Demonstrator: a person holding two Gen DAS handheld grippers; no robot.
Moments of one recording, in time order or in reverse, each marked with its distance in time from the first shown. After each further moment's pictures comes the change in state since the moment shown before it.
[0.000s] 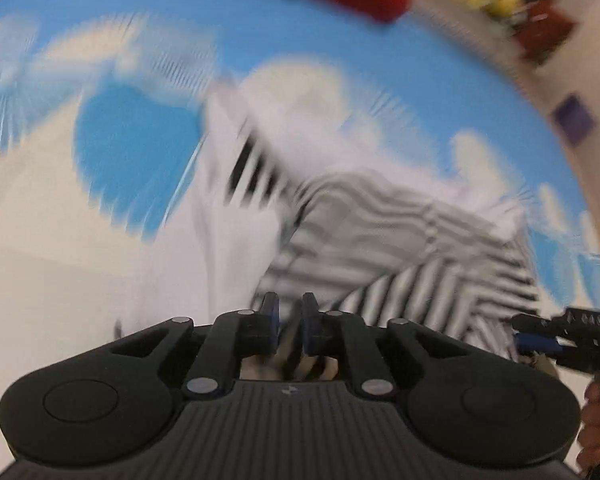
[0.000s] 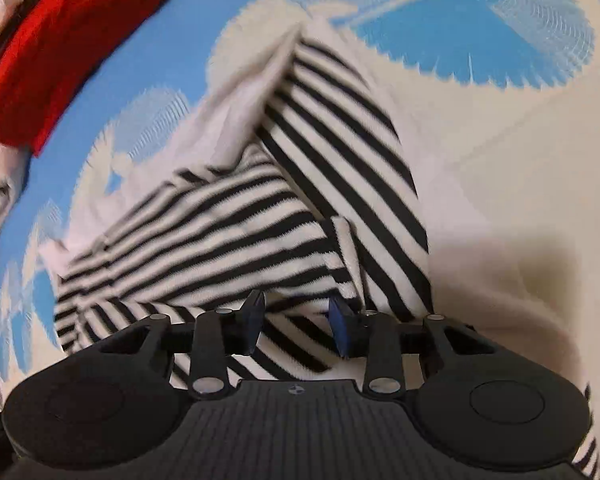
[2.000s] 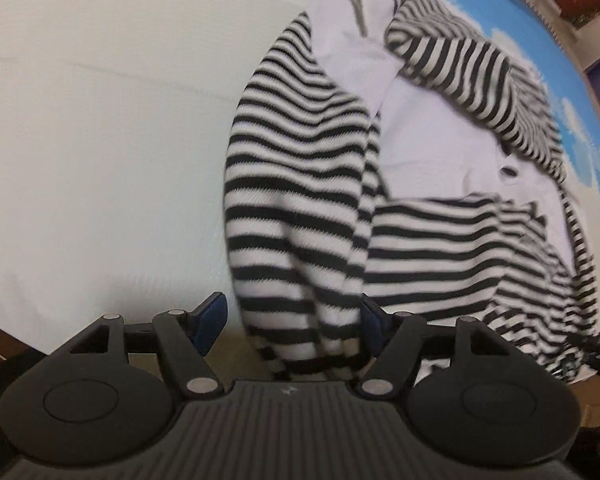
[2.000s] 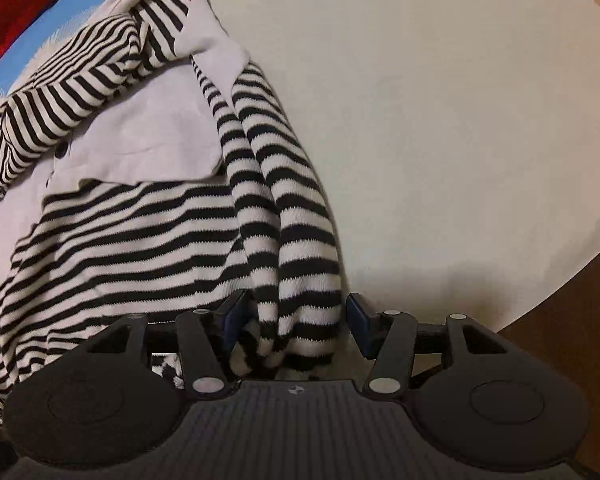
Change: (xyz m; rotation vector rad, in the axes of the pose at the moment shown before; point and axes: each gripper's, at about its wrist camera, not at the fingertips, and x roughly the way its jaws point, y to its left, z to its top) left arm -0.114 0.053 -0.209 -0.132 0.284 0.105; right arm -0.119 -0.121 -0.176 -0.094 0.066 -0.277
